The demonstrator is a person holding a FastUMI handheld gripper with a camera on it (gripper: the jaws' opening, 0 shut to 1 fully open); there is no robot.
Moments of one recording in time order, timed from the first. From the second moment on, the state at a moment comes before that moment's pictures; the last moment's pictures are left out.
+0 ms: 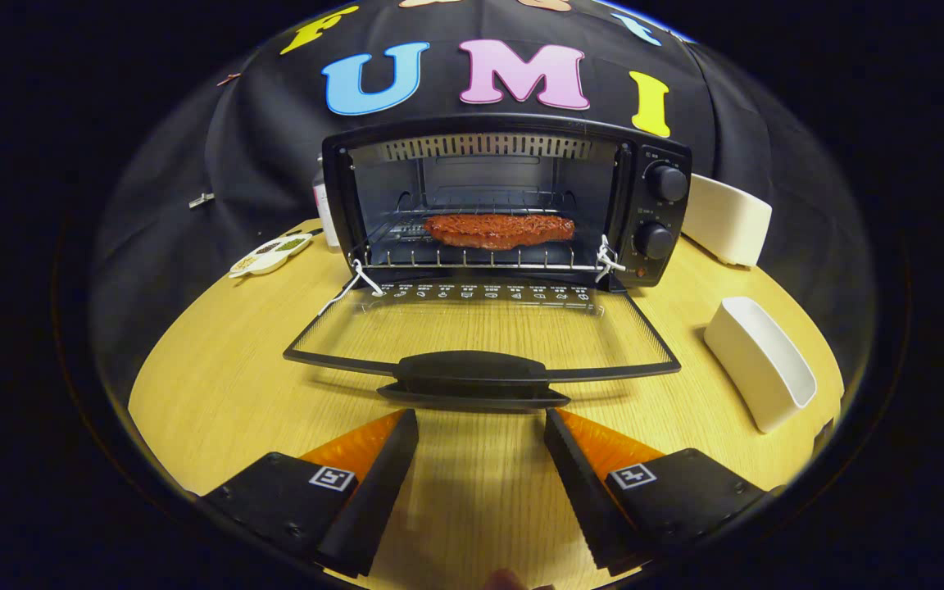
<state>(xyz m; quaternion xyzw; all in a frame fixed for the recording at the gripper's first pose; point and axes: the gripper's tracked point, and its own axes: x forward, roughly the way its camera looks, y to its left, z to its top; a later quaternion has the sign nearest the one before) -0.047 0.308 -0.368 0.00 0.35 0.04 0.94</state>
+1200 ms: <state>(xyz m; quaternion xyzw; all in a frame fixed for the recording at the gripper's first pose) 0.011 0.310 -0.260 -0.07 0.13 0.01 0.99</state>
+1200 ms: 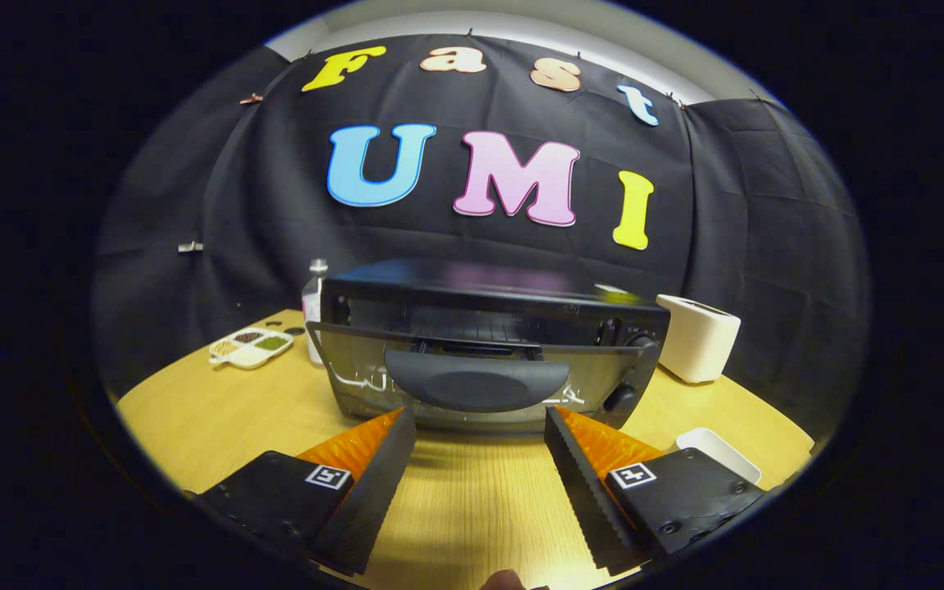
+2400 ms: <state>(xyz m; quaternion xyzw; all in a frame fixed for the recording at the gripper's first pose) -0.020 0.182 -0.090 -0.03 0.04 0.04 1.00</state>
